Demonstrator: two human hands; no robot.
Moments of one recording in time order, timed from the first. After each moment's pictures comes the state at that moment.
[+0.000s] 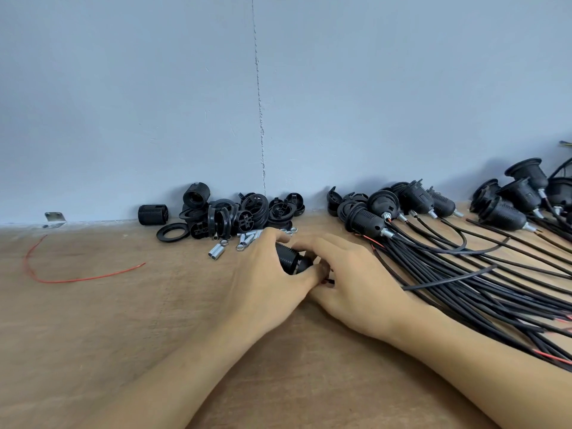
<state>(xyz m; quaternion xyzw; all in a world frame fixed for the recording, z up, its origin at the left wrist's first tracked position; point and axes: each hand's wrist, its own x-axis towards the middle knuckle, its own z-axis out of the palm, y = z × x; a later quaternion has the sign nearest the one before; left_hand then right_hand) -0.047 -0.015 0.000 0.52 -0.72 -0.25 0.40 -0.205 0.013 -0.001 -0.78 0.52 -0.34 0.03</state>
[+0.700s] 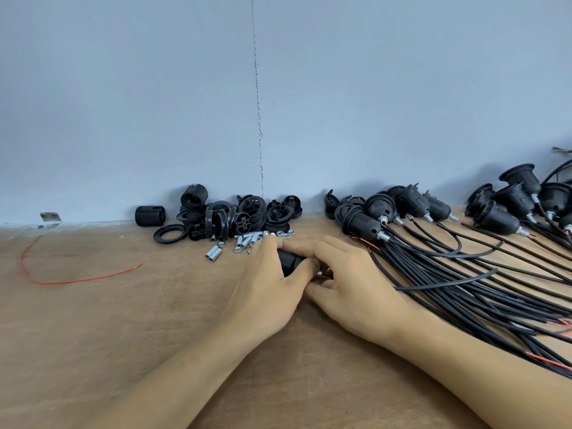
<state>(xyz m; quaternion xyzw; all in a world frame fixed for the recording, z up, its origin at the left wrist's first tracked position) -0.051 -0.013 -0.004 0.49 -0.70 -0.32 0.40 -0.204 0.013 -0.005 -0.77 0.48 -0.40 0.09</state>
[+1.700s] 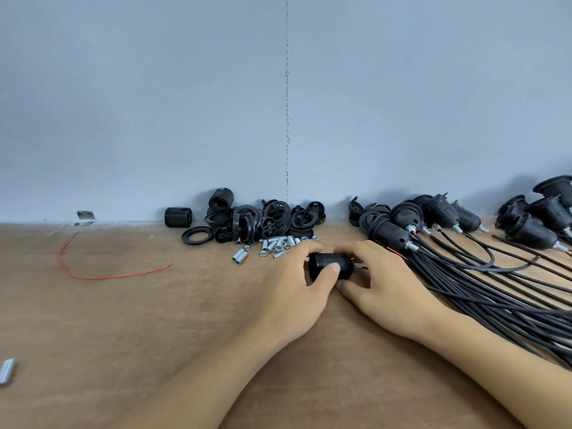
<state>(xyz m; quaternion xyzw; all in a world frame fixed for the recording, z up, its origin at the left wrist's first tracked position) -0.043 -0.024 -0.015 0.45 -0.73 -0.27 0.43 -0.217 0.002 -0.003 -0.74 0.59 -0.32 0.05</state>
